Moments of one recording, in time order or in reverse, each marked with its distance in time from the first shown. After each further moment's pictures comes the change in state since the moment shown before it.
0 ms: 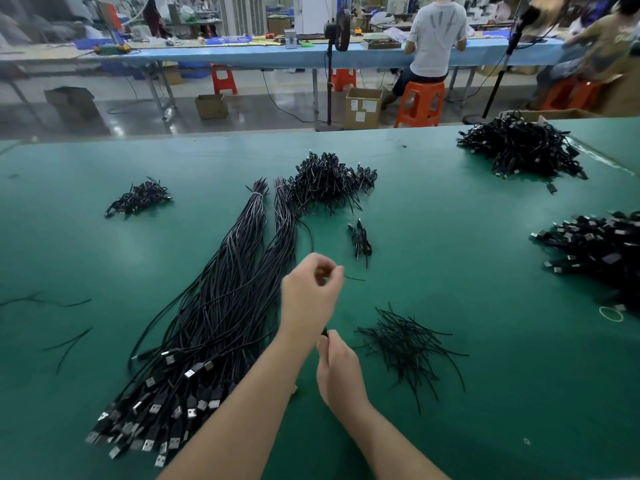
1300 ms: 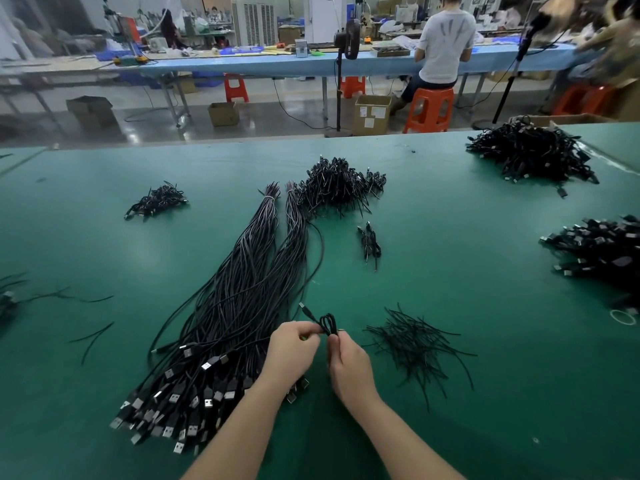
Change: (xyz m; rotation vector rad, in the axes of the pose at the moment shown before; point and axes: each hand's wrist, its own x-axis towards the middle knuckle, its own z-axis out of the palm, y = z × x) left_hand -0.049 -0.079 -0.025 0.194 -0.240 -0.366; right_hand -0.002 -0.004 -0.007 -0.023 -0.051 -0.013
